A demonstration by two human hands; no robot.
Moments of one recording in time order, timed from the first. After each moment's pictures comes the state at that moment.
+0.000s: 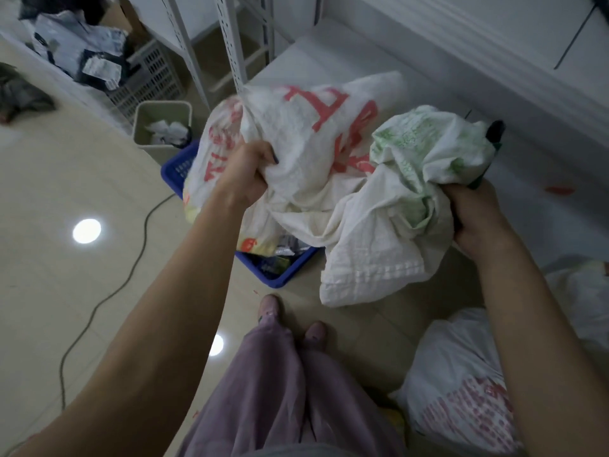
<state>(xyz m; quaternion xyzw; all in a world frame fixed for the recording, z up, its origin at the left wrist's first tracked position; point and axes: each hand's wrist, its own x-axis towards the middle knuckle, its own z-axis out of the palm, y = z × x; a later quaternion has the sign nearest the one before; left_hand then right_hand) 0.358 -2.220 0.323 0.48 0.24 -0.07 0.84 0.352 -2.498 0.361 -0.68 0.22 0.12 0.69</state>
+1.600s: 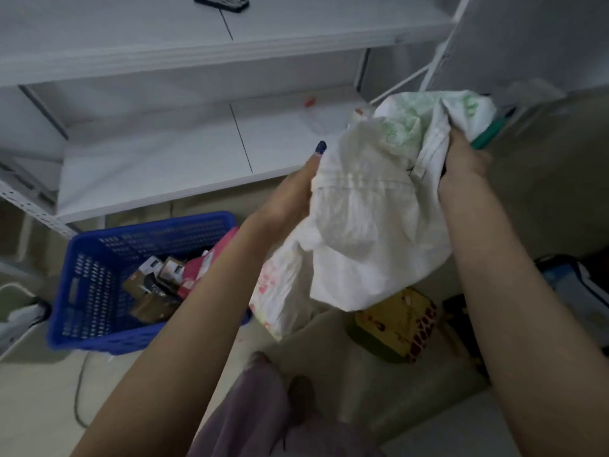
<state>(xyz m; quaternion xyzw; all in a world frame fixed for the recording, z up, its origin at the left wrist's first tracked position) 0.146 -2.292 0.415 0.56 -0.26 -0.50 0.60 0.025 -2.458 0.456 -0.36 0.50 -0.48 0.63</state>
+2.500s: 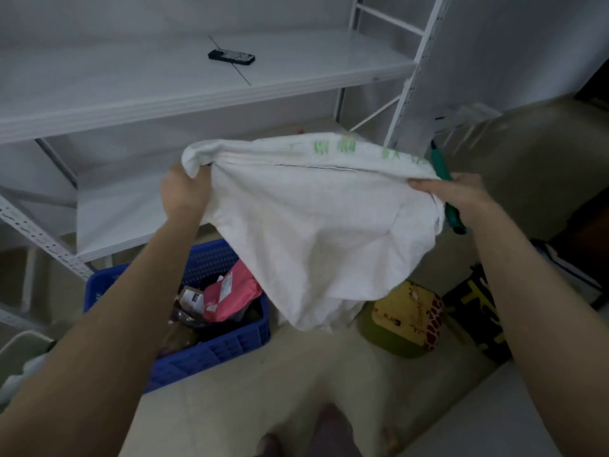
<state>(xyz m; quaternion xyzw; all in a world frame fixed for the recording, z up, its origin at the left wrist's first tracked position) 0.299 -2.130 0.427 0.88 -0.19 -0.02 0.43 -0.015 -2.346 0.468 -0.61 0.60 -0.22 0.47</state>
